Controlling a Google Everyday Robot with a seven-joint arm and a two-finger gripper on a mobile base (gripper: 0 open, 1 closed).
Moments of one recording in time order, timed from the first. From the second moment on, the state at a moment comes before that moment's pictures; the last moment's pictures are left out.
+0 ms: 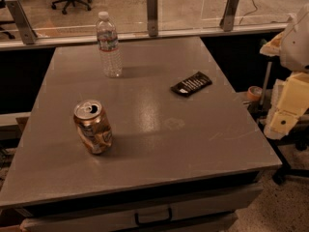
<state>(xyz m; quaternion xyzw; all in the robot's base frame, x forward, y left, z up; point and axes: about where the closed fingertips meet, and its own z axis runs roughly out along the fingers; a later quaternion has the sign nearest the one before) 0.438 -0.216 0.977 -0.60 0.78 -0.04 0.16</state>
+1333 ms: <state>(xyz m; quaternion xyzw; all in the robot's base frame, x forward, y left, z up) 0.445 -0.122 0.938 -0.62 0.76 0.10 0.20</state>
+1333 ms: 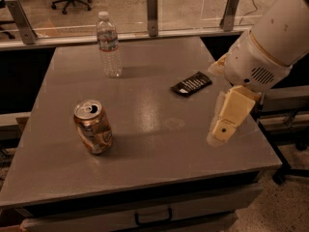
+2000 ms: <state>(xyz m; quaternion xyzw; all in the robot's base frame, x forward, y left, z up) 0.509 -0.025 0.962 -0.64 0.67 0.17 0.33</state>
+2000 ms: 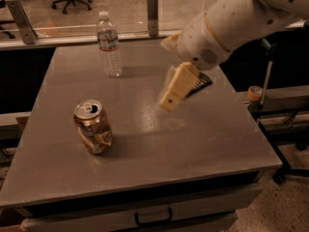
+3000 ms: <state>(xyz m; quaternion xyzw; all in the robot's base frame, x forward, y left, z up) 0.522 0.065 0.920 -0.59 0.62 0.34 0.39</state>
